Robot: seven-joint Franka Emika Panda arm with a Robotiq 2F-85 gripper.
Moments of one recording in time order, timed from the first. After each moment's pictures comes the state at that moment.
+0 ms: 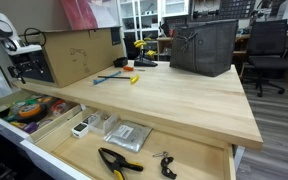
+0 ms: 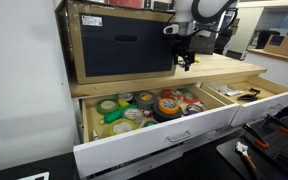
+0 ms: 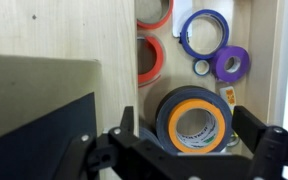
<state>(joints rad) 0.23 0.28 0.28 -1.98 -0.31 2.16 -0.88</state>
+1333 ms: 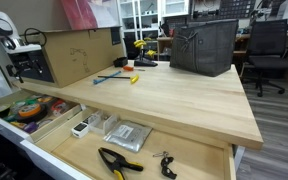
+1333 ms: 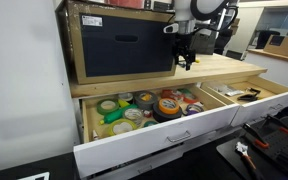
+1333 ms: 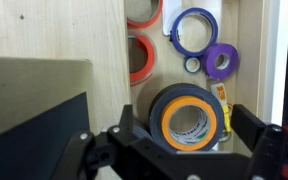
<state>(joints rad) 0.23 0.28 0.28 -1.96 -0.28 2.11 -0.89</state>
